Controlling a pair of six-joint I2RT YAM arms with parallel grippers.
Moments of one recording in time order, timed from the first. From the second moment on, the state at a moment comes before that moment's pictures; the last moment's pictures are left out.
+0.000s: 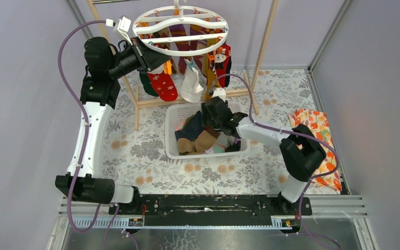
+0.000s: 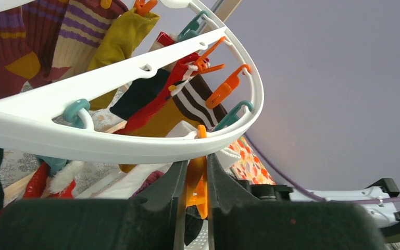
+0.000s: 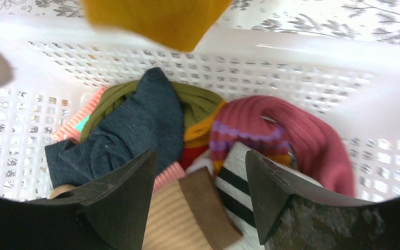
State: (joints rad) left arm -0.06 1.38 1.67 -0.29 0.77 -0.59; right arm 0.78 1.77 1.17 -0.11 0.34 0.45
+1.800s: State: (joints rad) left arm -0.06 1.38 1.67 -0.30 0.79 -0.58; right arm 0.66 1.45 0.92 -0.14 -0.10 0.60
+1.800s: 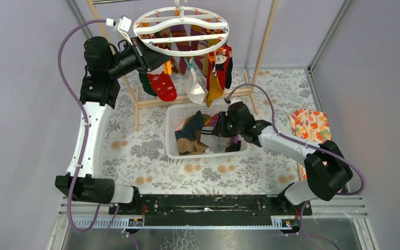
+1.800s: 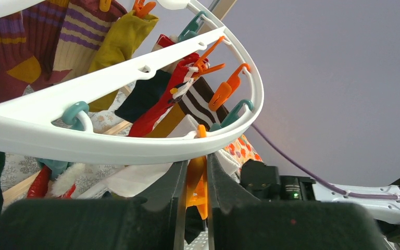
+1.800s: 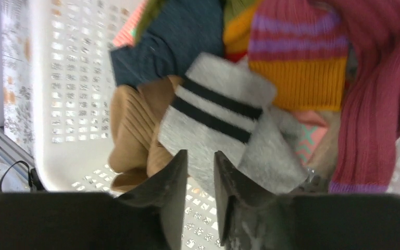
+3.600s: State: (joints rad) left arm -0.06 1.38 1.67 -0.30 0.79 -0.56; right arm 0.49 1.74 0.91 0.20 -0.32 0.88
